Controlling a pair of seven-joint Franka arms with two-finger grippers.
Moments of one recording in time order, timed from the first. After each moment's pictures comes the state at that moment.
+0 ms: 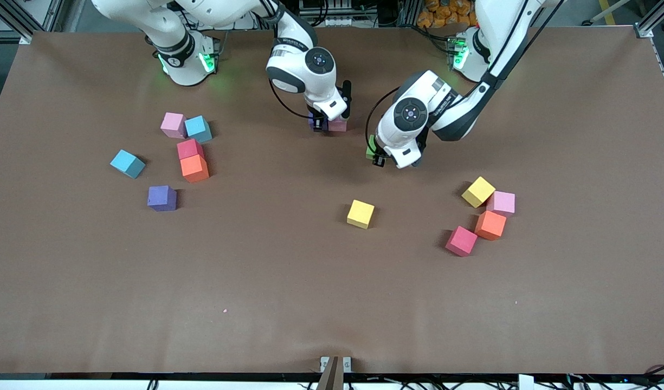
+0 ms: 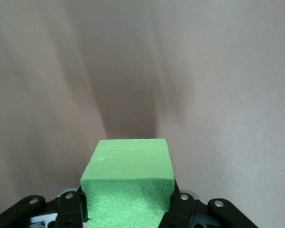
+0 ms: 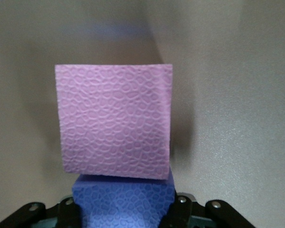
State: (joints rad) left arm -0.18 0.39 -0.58 -2.14 -0.04 2.34 -2.08; right arm 0.51 0.50 0.56 -2.16 -0.28 2.45 -0.26
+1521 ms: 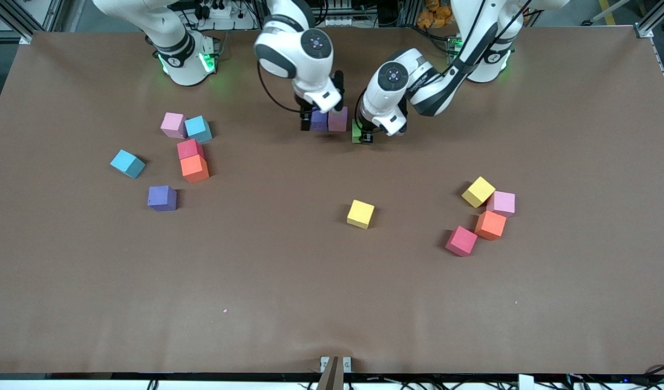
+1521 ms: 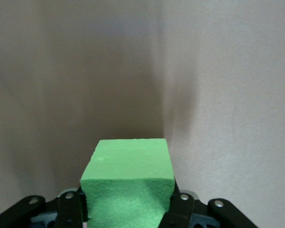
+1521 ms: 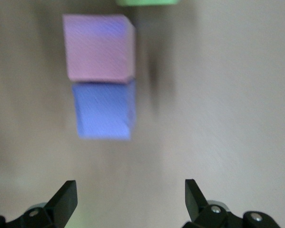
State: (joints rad) left arm -0.34 0.36 -0.59 -2.36 -0.04 2.69 -2.42; right arm 0.28 0.26 0.70 -2.12 -0.19 2.09 -0.42
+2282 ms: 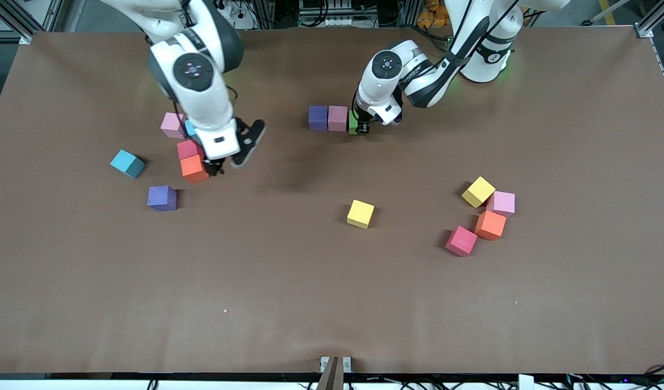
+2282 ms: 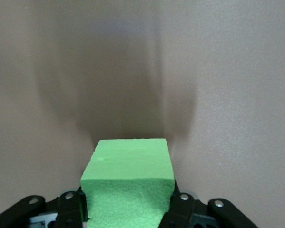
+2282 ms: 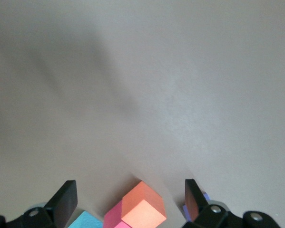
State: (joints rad) left arm -0.39 0.35 -0.59 -2.40 -0.04 2.73 -2.47; right arm -0.16 0.03 0.67 -2.18 -0.17 2.15 -0.49
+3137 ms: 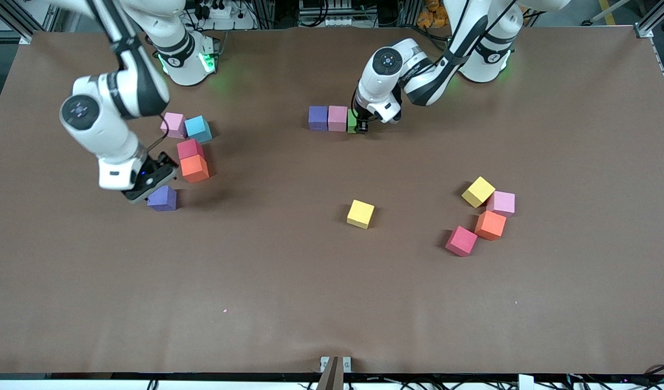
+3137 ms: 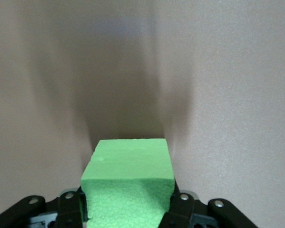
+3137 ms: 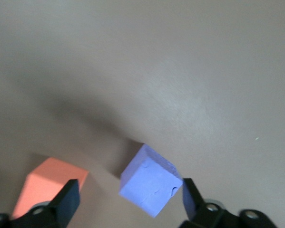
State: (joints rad) left arm -0.41 0.35 -0.59 -2.42 -0.04 2.77 -2.47; right arm -0.40 0.14 0.44 -2.34 -0.15 2.51 -0.53
